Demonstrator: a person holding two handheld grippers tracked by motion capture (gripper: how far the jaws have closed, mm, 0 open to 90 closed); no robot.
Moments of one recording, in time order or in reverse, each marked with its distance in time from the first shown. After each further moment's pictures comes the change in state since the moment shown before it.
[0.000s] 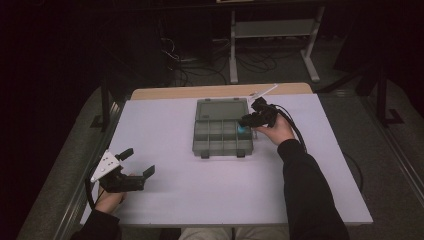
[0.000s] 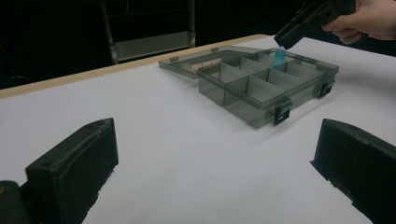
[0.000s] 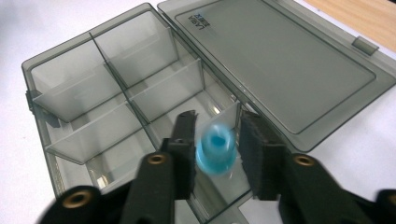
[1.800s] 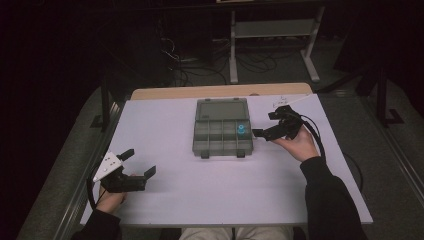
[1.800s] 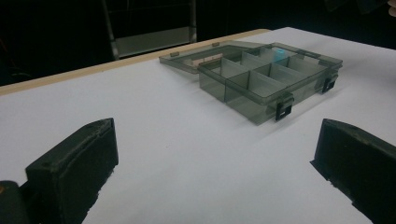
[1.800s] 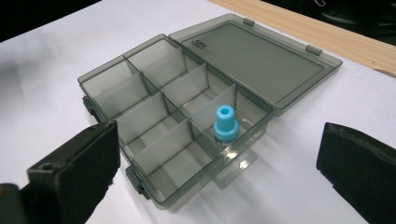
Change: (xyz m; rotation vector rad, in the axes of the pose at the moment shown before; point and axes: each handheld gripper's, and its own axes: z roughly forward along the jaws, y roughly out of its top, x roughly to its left) left arm -0.002 -0.001 0.003 0.017 0.008 0.005; right arm 0.028 -0.042 -0.072 -0.174 -0.068 0.069
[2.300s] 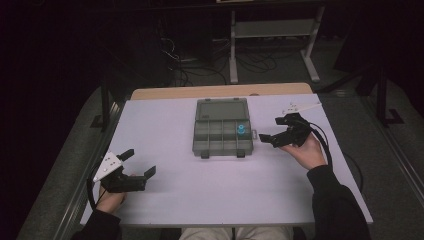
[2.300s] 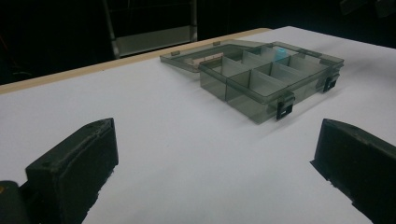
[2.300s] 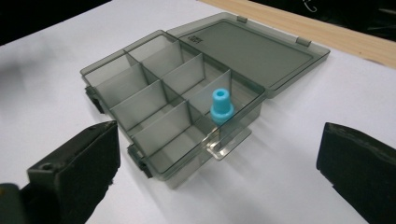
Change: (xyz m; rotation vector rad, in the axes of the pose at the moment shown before) left arm 0.000 0.000 0.000 0.003 0.003 -0.002; right arm 0.000 -0.024 -0.016 -0.038 -0.004 0.027
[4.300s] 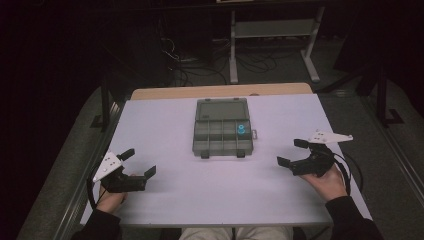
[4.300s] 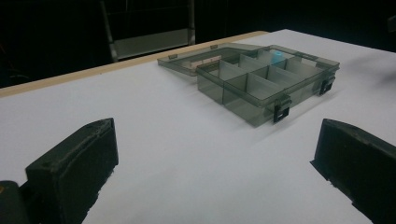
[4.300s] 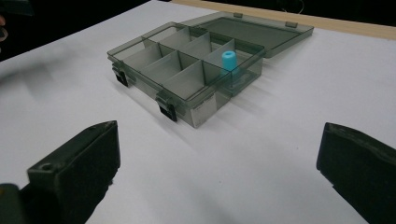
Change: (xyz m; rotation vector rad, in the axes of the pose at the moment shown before) left arm -0.001 0.001 0.000 -0.008 -0.011 0.003; right arm 0.024 -0.072 -0.055 -0.119 -0.033 0.045
